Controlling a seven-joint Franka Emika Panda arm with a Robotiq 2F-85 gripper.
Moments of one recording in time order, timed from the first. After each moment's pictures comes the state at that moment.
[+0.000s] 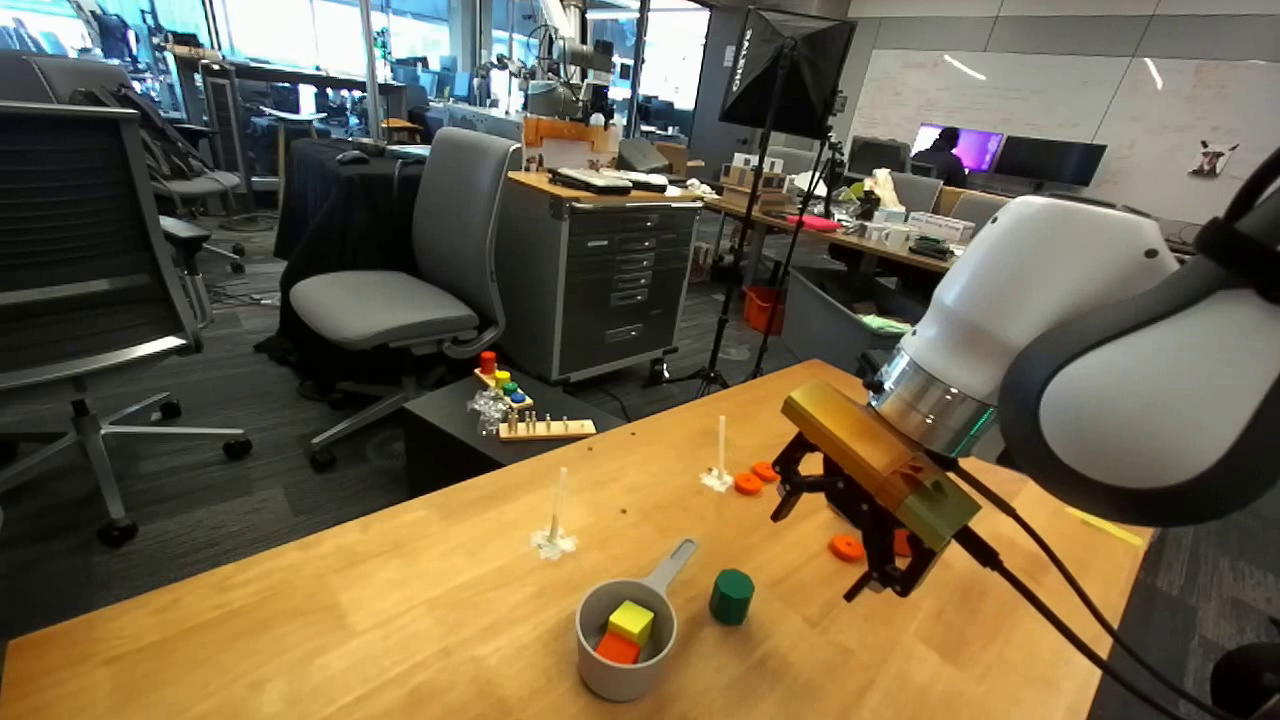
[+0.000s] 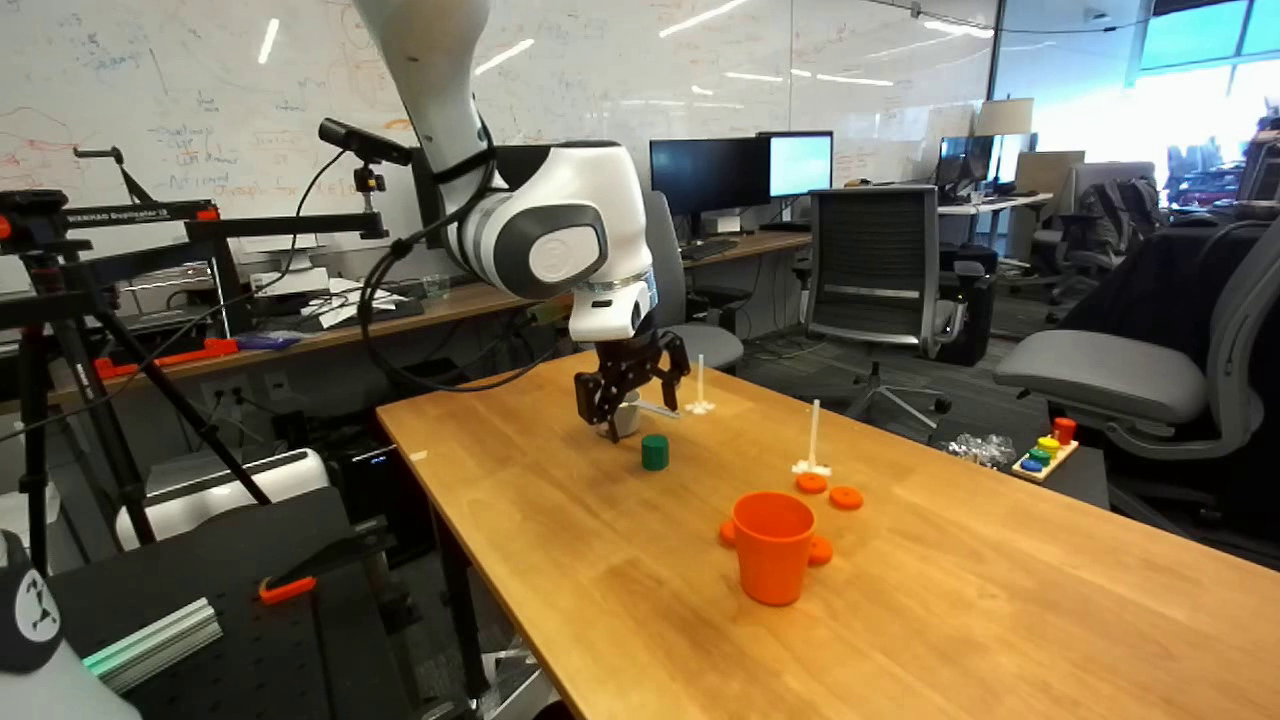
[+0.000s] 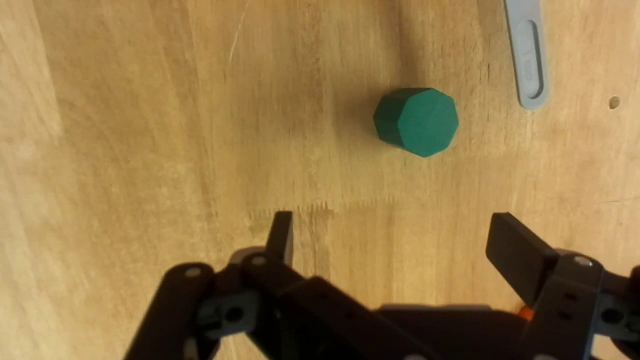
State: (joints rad) arm 0.33 0.47 0.00 -2.34 0.29 3.03 1.62
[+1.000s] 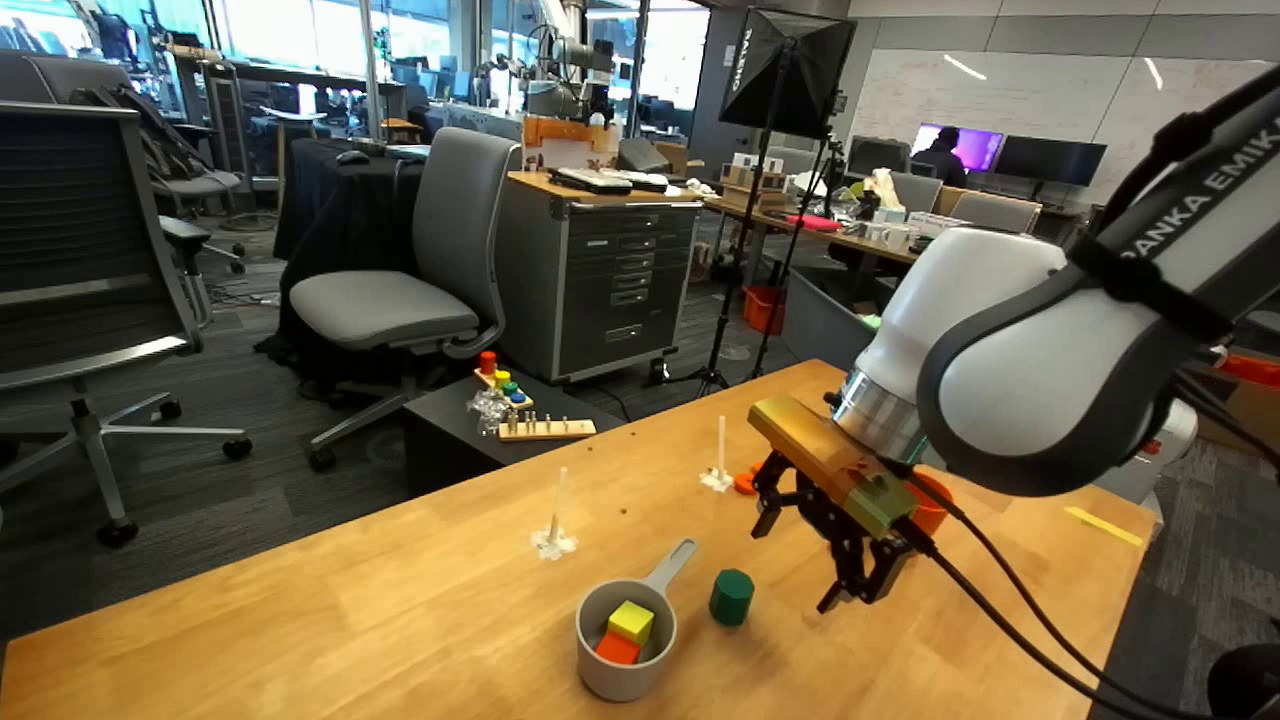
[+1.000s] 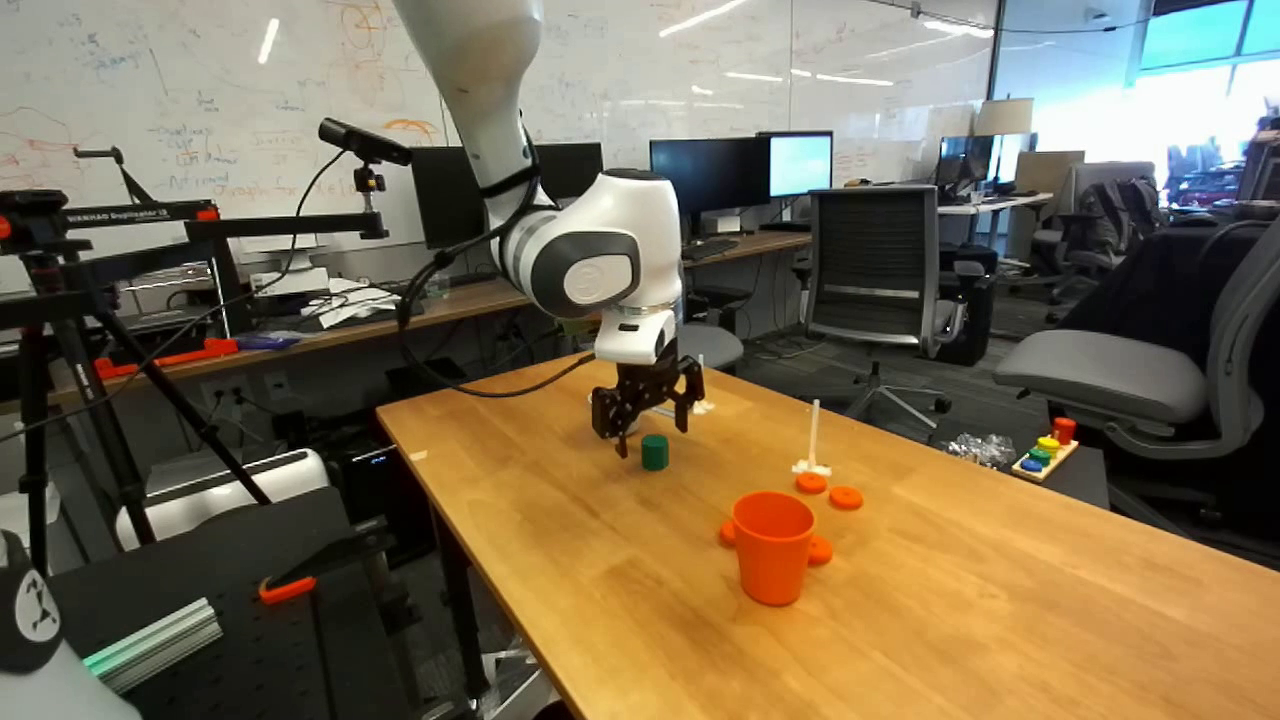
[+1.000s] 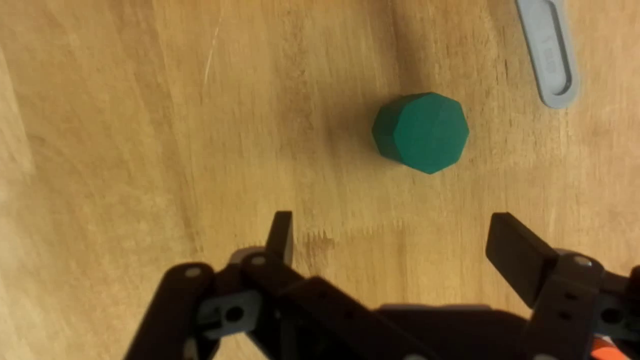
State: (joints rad) arm 0.21 0.59 0.08 -2.20 0.33 2.94 1.60
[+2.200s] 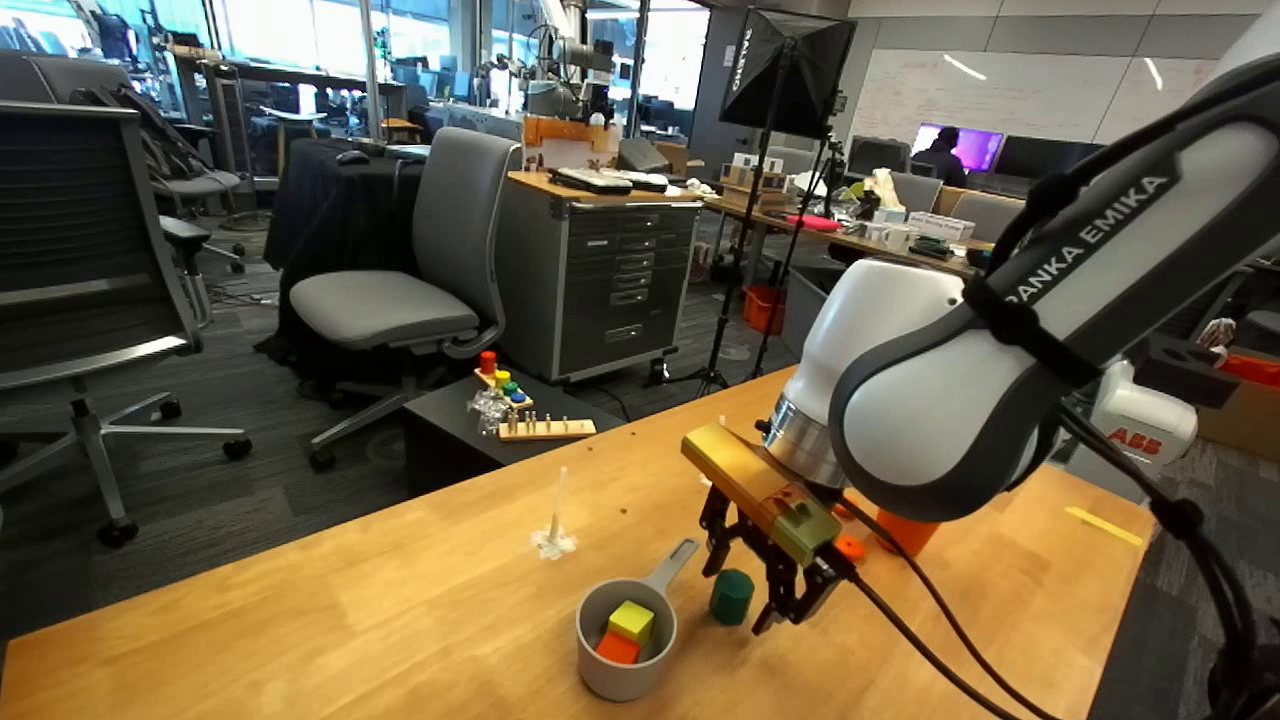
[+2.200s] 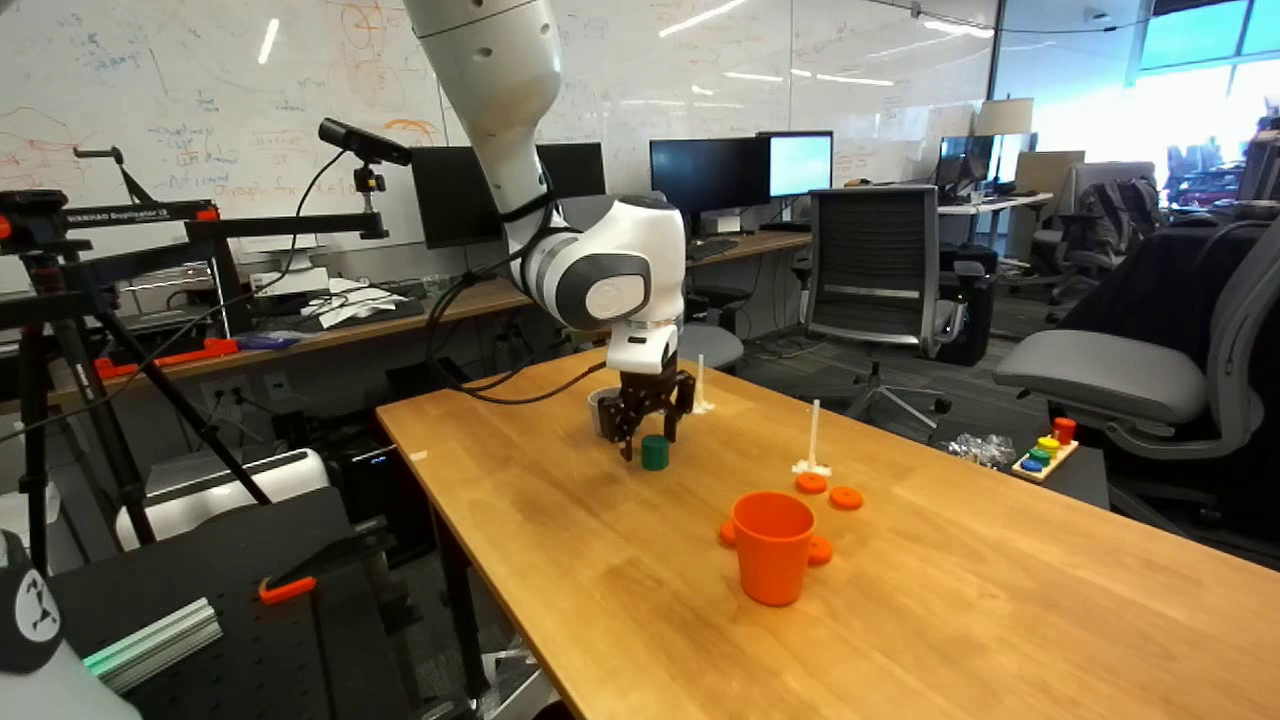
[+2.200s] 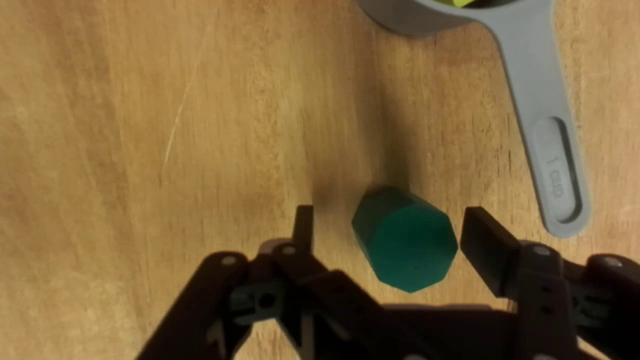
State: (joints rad) arm 0.28 0.73 0.06 -2.02 0.33 2.86 1.60
